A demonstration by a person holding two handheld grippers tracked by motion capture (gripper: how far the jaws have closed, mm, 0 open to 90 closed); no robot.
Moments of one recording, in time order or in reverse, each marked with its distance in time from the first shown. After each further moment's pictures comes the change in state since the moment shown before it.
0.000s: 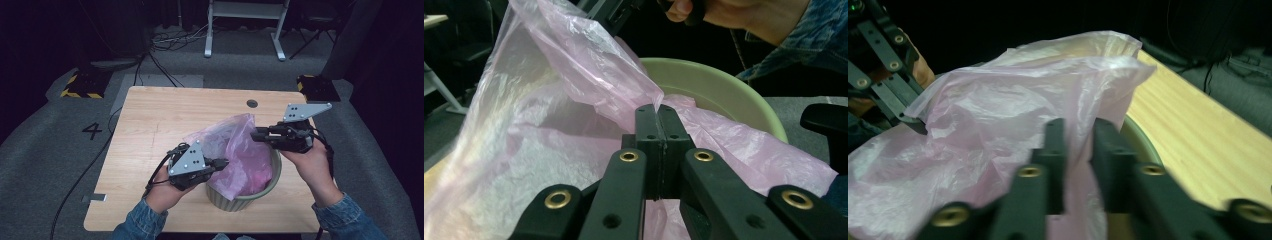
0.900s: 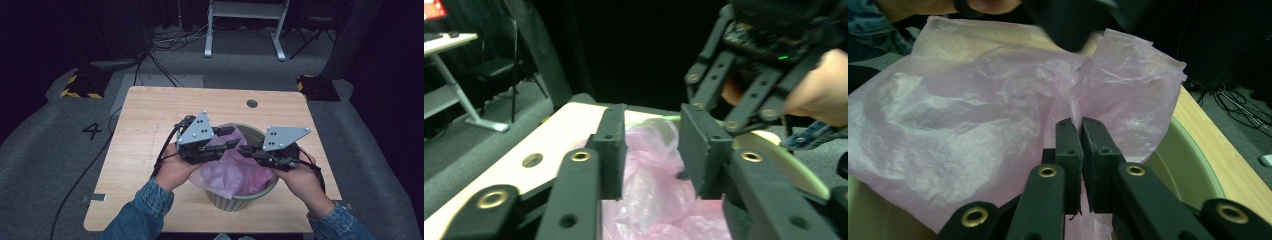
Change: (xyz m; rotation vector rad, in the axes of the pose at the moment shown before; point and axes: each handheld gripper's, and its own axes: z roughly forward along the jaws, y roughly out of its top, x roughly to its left) left arm 0.035 0.041 0.021 -0.040 0.038 -0.052; right arm 0.047 -0.005 0.022 0.068 -0.008 -0.267
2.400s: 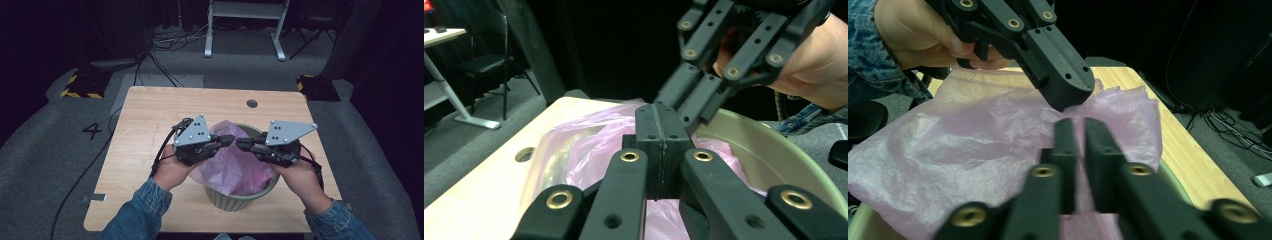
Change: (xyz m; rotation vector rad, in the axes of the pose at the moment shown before) left arm 0.002 -0.011 -0.007 0.000 -0.024 0.013; right arm -0.004 0.014 -0.008 -0.099 -0.018 0.012
